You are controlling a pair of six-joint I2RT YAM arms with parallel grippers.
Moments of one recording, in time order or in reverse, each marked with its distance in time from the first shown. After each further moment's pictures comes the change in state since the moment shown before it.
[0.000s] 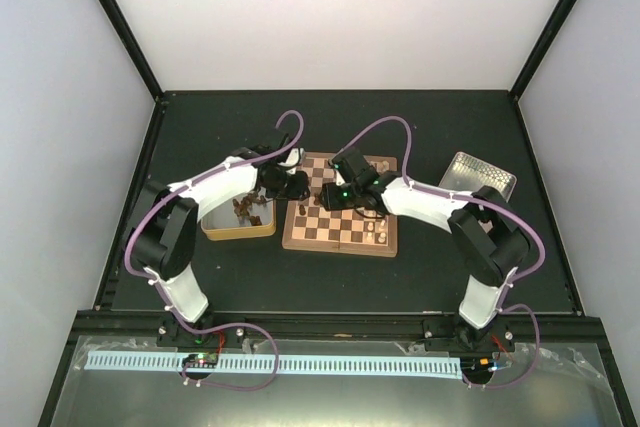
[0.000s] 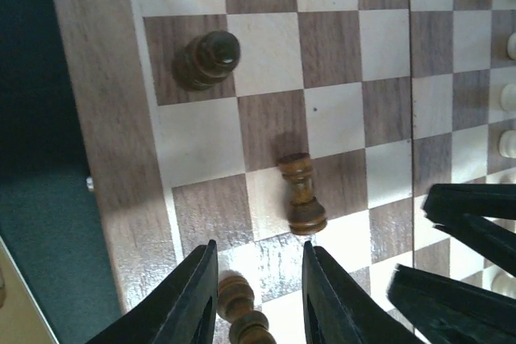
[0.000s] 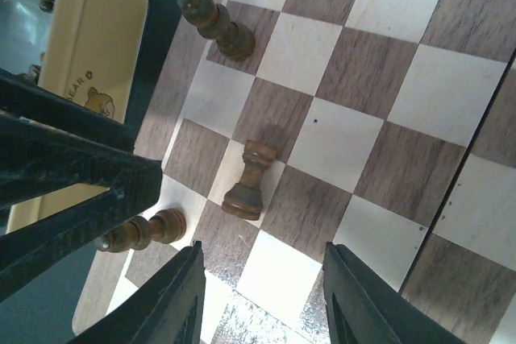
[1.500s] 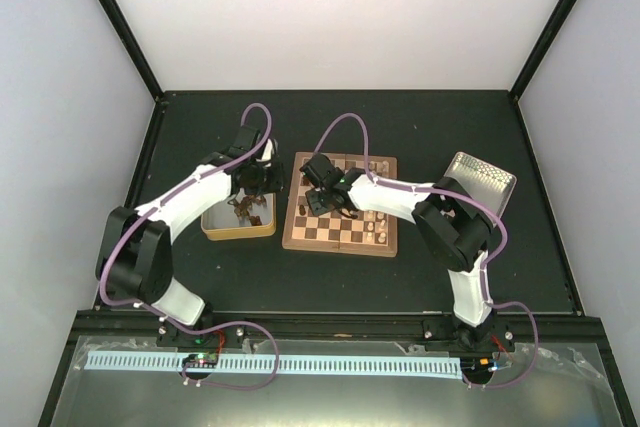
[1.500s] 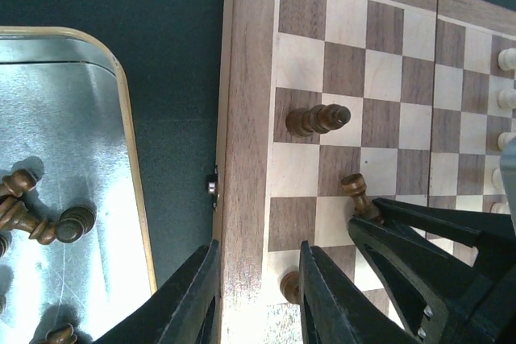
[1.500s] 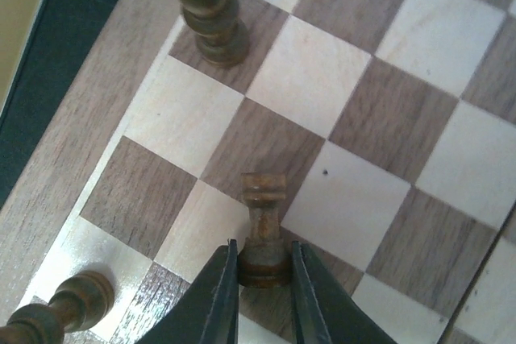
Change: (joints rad) left arm 0.105 -0.180 -0.100 0.042 -0.077 -0.097; right arm 0.108 0.226 0.251 -0.209 0.281 -0.145
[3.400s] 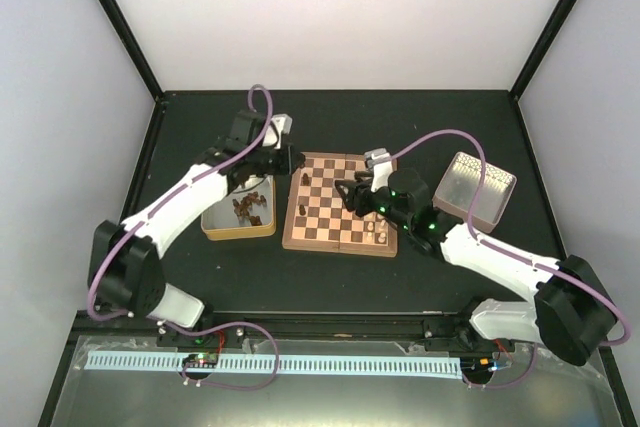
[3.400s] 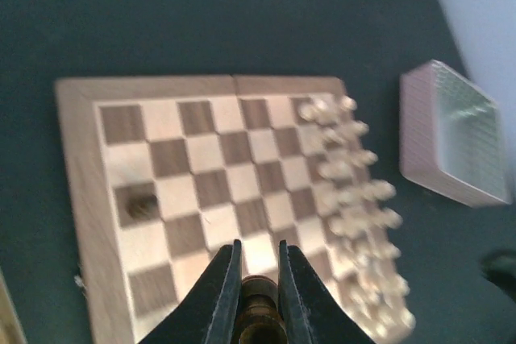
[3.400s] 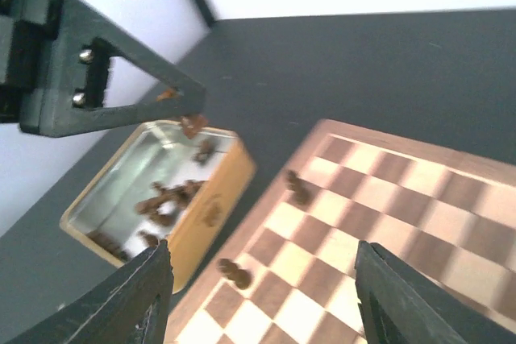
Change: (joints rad) left arm -0.042 -0.108 0.051 0.136 0.185 0.072; right arm -0.113 -0.765 -0.706 0.716 -0.230 -0.027
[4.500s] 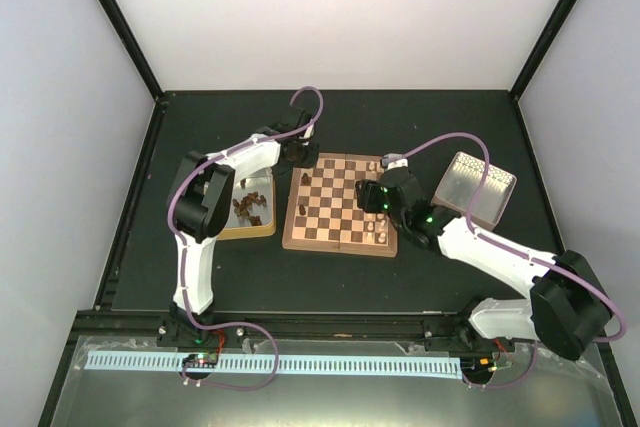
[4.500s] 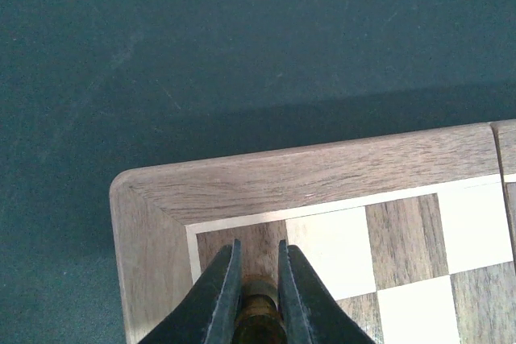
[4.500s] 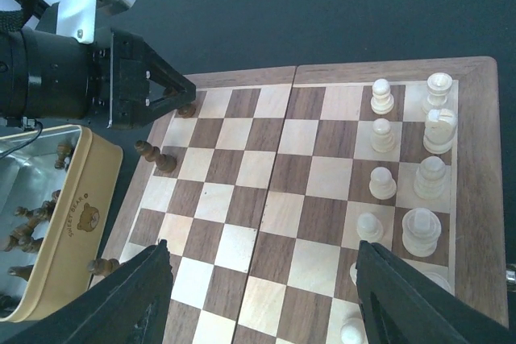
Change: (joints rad) left arm -0.039 0.654 0.404 -0.041 -0.327 0.124; right arm -0.019 0.031 0.054 -0.304 0.294 0.249
